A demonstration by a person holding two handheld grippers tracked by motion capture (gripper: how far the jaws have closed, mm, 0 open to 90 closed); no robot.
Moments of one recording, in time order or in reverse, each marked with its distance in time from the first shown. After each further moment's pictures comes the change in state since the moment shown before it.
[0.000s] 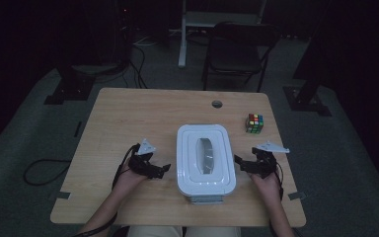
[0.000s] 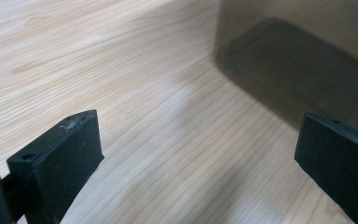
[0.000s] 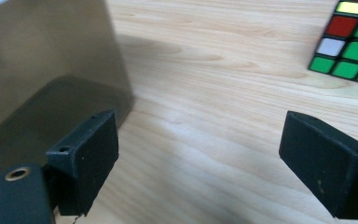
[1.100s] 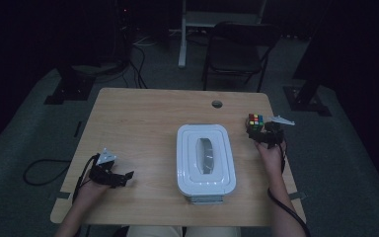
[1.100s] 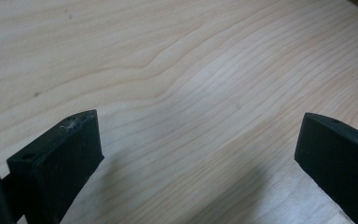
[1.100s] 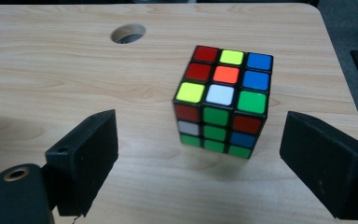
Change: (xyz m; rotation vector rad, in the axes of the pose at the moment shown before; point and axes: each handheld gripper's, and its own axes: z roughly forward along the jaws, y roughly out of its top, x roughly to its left) left arm 0.061 -0.072 -0.063 0.070 0.121 -0.107; right arm -0.075 0.056 0.050 -0.016 -0.239 0.118
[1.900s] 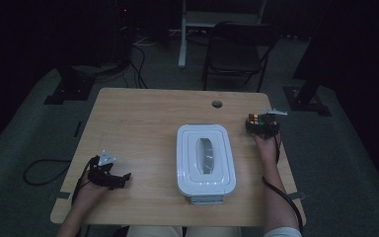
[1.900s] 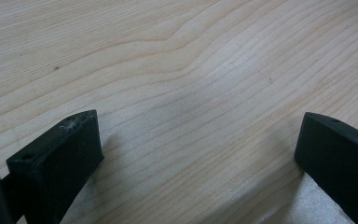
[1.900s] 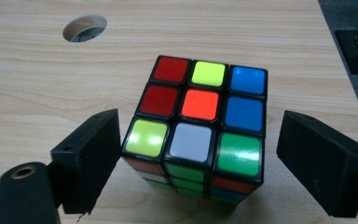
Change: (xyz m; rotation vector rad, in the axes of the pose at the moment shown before) left arm 0.002 -0.007 0.003 0.044 0.063 0.026; right arm -0.010 0.016 0.045 0.073 -0.075 0.029
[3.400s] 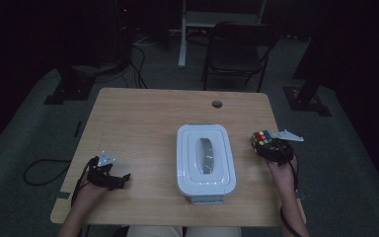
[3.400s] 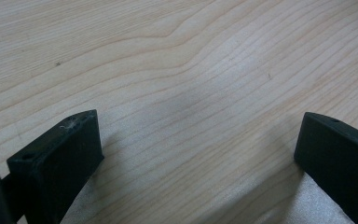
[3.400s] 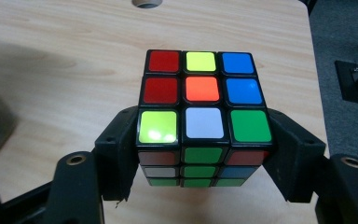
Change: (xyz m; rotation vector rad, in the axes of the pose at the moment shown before) left arm -0.001 -0.002 -0.002 0.001 0.005 -0.003; right arm 0.012 -0.057 -0.115 -0.047 0.057 -0.180
